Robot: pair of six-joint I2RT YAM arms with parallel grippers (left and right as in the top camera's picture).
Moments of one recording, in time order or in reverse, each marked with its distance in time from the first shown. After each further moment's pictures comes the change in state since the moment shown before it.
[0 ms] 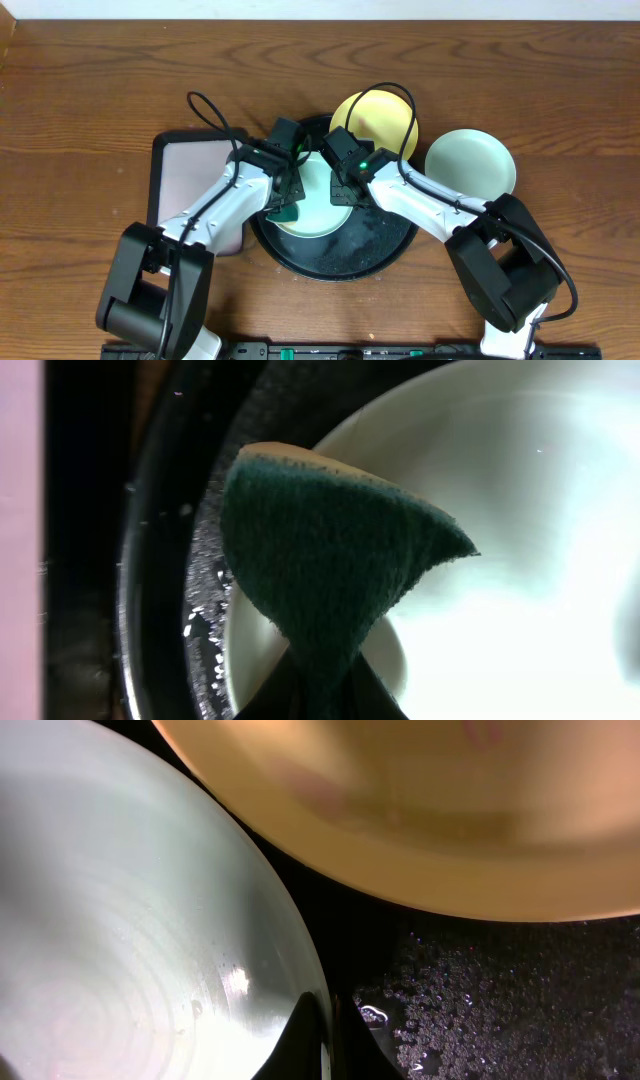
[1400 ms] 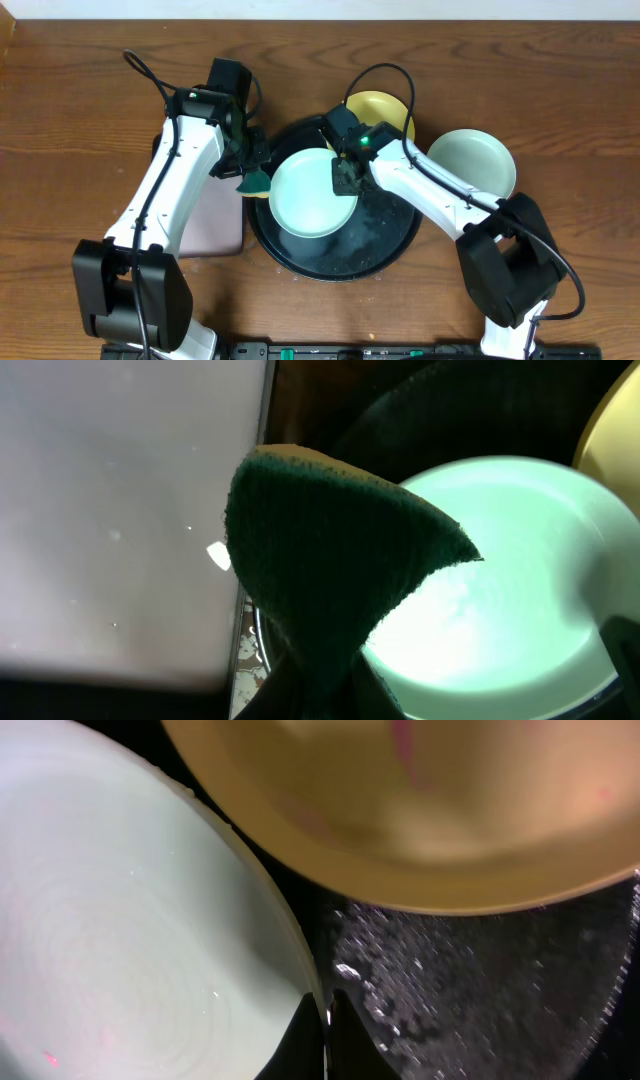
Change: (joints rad) left arm 0.234 0.000 0.391 -0.433 0.153 0.241; right arm -0.026 0.011 0.187 -0.235 -0.021 -0.088
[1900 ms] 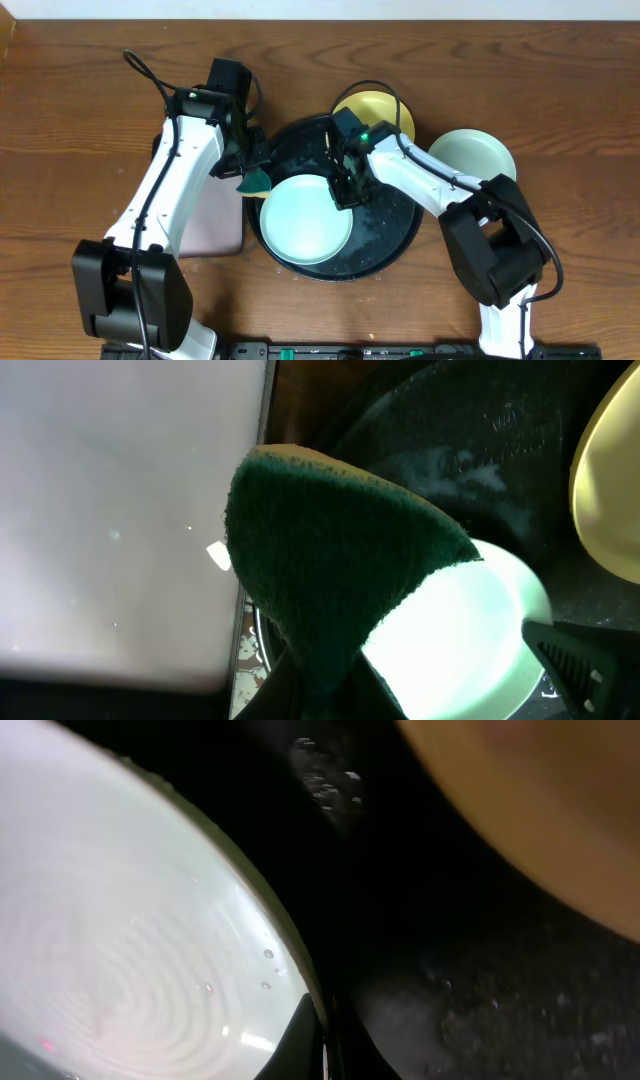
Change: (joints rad) left arm 0.000 0.000 0.000 0.000 -0.002 0.000; right arm -0.053 0.093 0.007 -0.045 -0.277 -0.271
